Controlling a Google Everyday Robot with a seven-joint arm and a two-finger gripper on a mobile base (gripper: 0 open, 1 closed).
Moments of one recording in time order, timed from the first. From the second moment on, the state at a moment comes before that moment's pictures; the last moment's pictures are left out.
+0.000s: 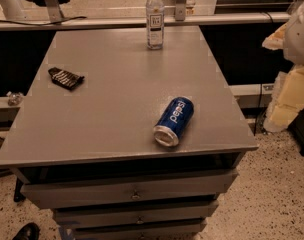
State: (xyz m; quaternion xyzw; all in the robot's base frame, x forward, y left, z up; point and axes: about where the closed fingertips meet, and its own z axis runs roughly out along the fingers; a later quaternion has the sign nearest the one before) arm 0.438 -0.216 0.977 -0.60 0.78 -0.04 0.16
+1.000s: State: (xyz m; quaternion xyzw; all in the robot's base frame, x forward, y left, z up) arm 0.486 -0.135 0.951 -0.62 0.75 0.04 0.23
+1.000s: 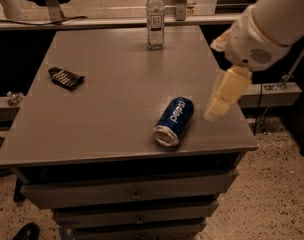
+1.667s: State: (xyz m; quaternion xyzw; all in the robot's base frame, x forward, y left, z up) arm 0.542 -0.001 0.940 -0.62 0.69 0.13 0.34
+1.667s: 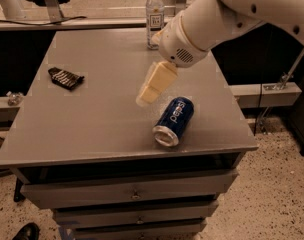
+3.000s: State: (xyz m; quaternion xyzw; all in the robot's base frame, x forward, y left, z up) arm 0.582 0.127 0.913 -0.60 0.65 0.21 0.42
